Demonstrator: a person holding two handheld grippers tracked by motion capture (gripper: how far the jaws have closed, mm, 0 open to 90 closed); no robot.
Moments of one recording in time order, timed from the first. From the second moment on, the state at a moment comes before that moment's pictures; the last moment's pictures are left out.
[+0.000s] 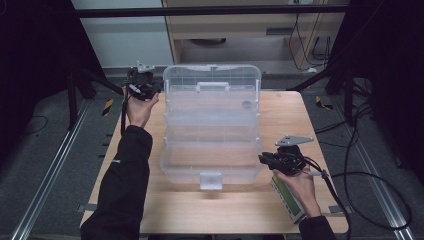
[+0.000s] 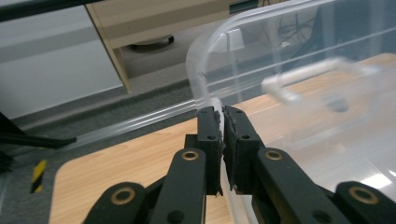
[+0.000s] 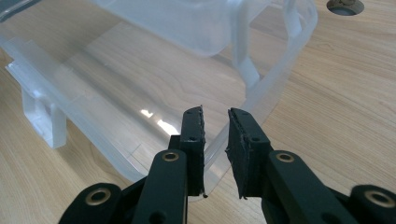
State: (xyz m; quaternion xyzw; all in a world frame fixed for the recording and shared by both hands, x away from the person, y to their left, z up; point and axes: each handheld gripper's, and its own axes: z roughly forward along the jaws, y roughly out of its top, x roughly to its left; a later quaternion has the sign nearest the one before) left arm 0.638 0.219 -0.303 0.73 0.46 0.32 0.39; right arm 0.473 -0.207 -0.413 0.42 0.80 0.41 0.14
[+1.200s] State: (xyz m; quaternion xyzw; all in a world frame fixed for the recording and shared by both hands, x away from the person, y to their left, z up) left arm 0.494 0.264 -0.355 0.77 0.43 0.25 0.40; right arm 0.474 -0.207 -0.413 0.43 0.79 0.41 0.13
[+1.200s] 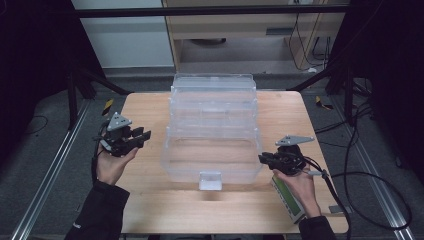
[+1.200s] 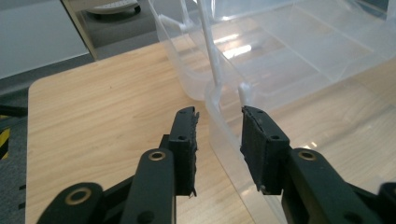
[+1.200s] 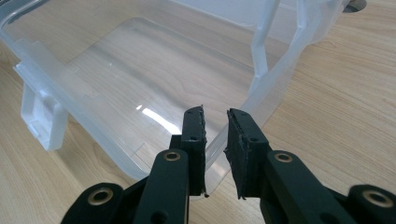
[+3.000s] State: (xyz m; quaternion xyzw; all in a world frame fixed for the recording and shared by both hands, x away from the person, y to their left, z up) left arm 0.484 0.220 -0.415 0.82 0.43 0.22 0.32; right arm 0.474 -0.208 -0.412 0.43 0.80 0.41 0.14
